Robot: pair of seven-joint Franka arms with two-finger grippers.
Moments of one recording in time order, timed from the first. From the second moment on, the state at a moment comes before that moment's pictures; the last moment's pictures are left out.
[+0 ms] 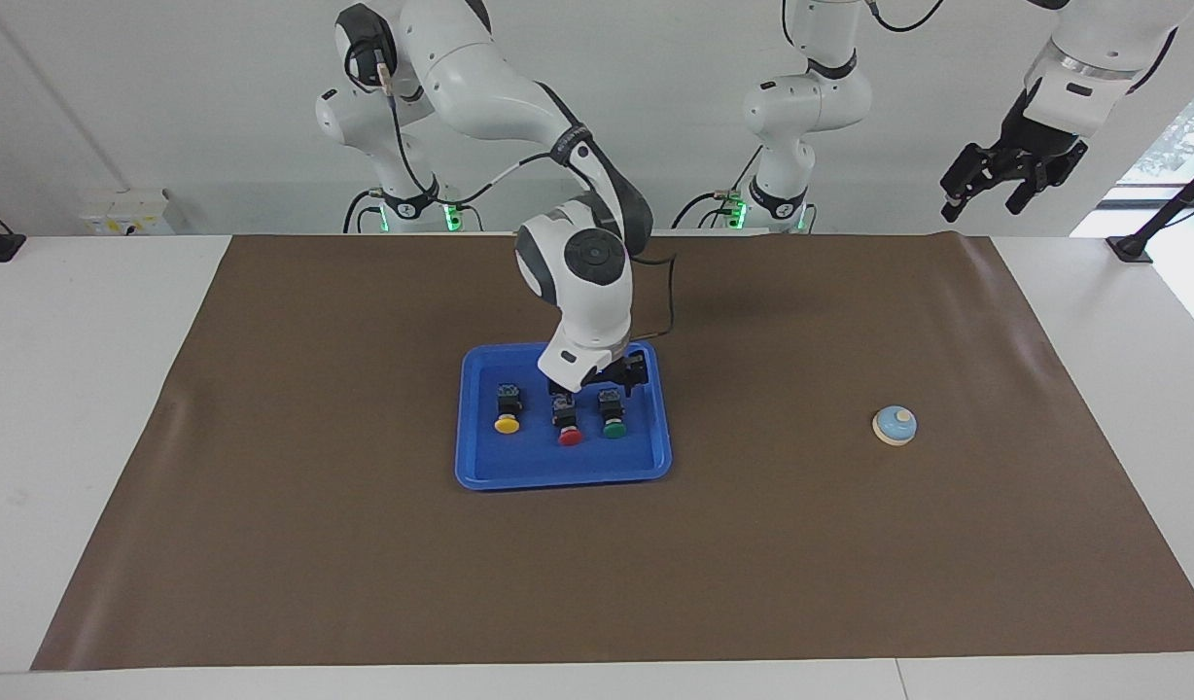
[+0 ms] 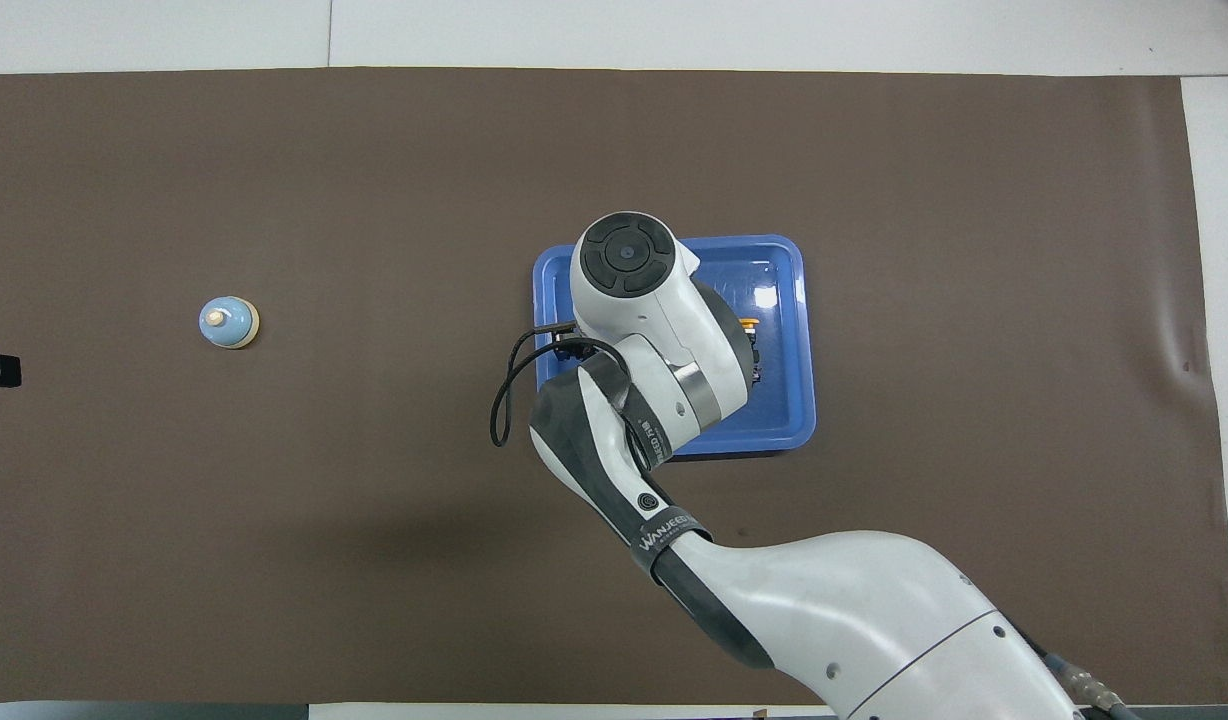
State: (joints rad) left arm 0.10 -0.18 -0.05 -1.69 -0.02 1.52 -0.03; right arm 0.62 0.49 -0.12 -1.51 0.11 1.96 0.43
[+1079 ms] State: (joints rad) left arm 0.10 -0.18 -0.05 -1.69 -0.02 1.52 -0.03; right arm 0.19 0.03 -0.13 -1.68 0.05 1.51 0.16
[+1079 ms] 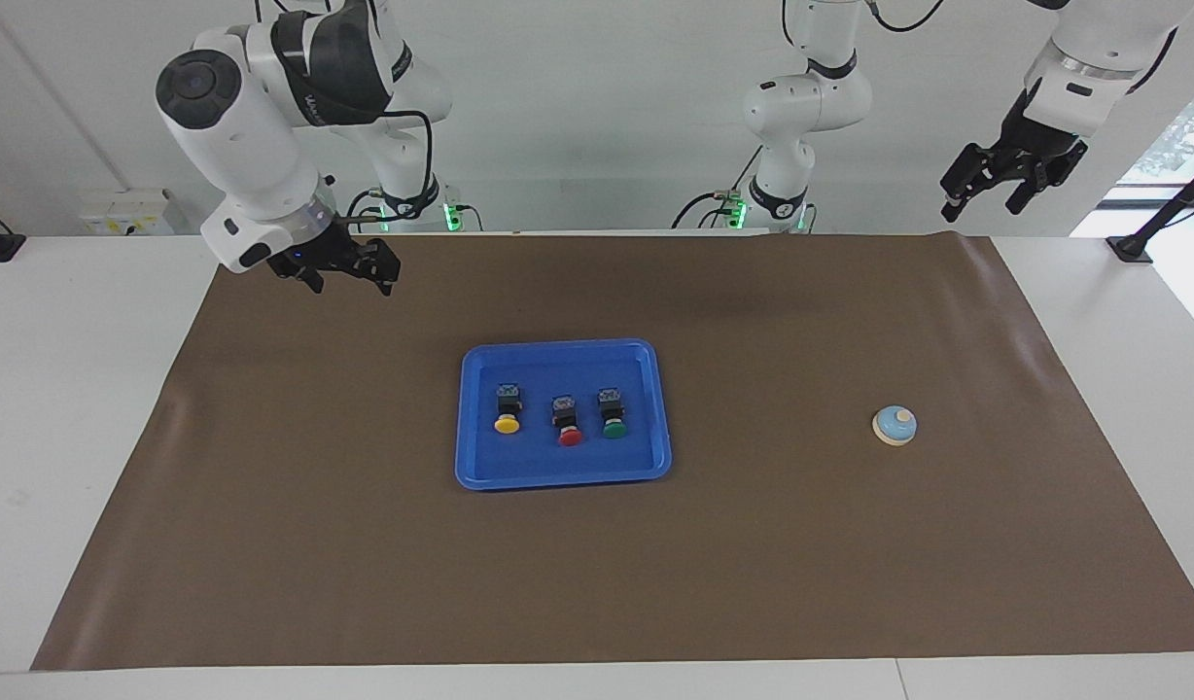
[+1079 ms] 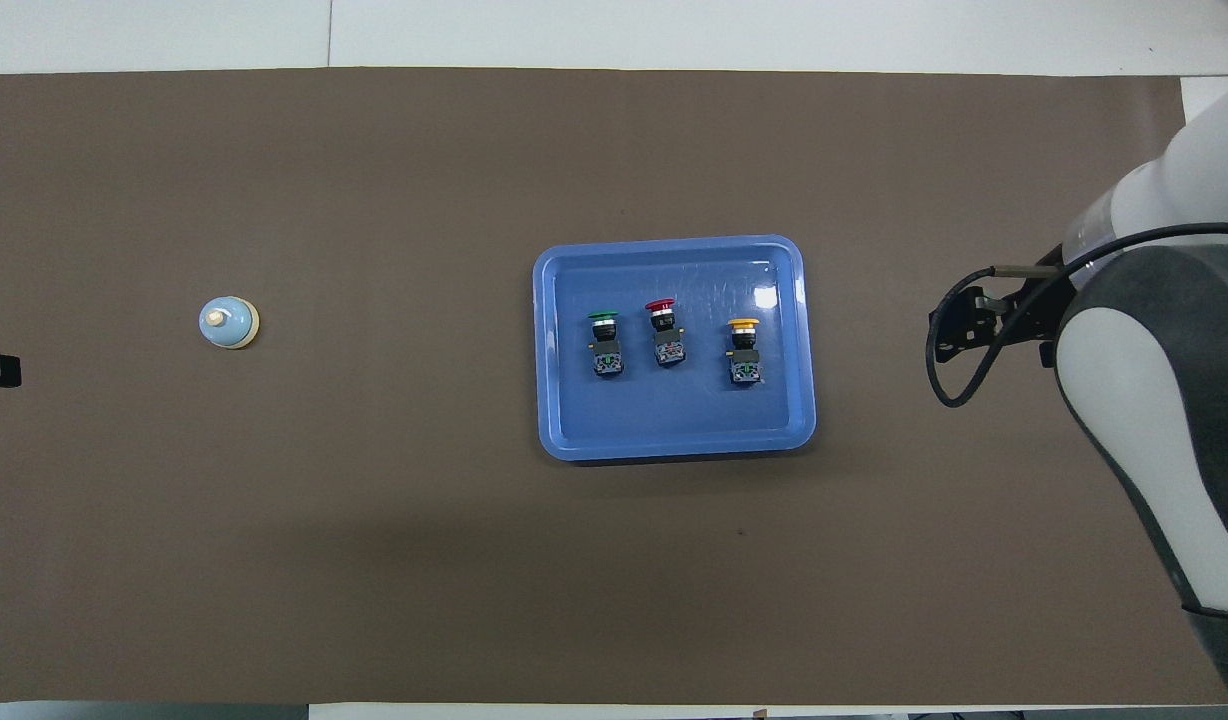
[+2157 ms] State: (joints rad) left arm 0.10 -0.18 -0.05 -1.69 -0.02 1.52 -0.03; right arm 0.12 0.01 -0.12 -1.68 0.03 1.49 0.12
